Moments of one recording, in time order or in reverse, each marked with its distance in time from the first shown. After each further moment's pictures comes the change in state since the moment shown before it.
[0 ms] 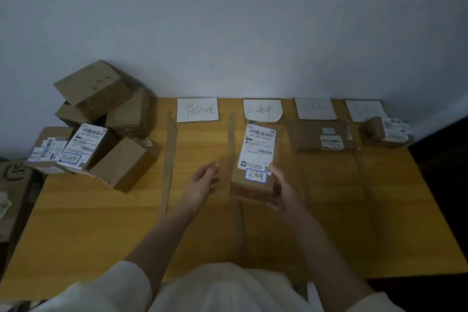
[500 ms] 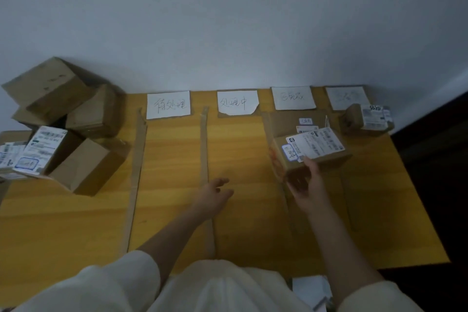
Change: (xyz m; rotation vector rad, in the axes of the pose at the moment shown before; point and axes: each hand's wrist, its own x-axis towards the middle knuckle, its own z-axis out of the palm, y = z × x) left_hand 0.016 -0.037 0.100 0.667 -0.182 -0.002; right_hand 0.035 -0.035 -0.131 0.480 0.162 -0.081
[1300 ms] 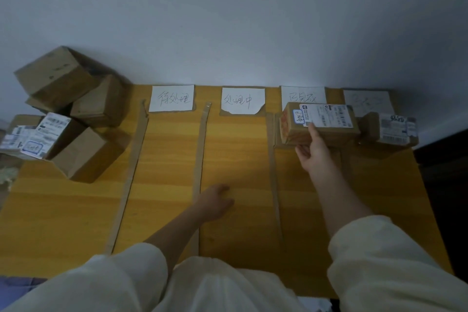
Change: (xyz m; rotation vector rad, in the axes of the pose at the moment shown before) left_hand 0.025 0.020 0.036 0.306 -0.063 -0.126; right_hand 0.111 -0.073 0.038 -0.091 0.135 0.104
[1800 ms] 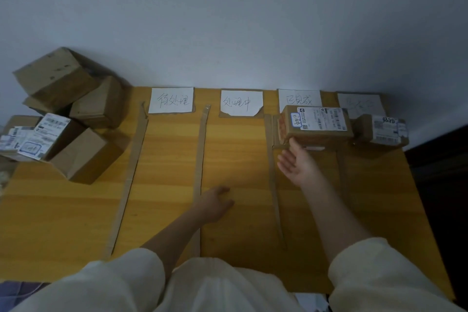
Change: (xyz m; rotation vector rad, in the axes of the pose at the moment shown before) left_hand -0.005 -0.010 0.003 -0.093 0.011 0.044; right_hand -0.033 0.033 -0.002 -0.277 -0.107 0.057
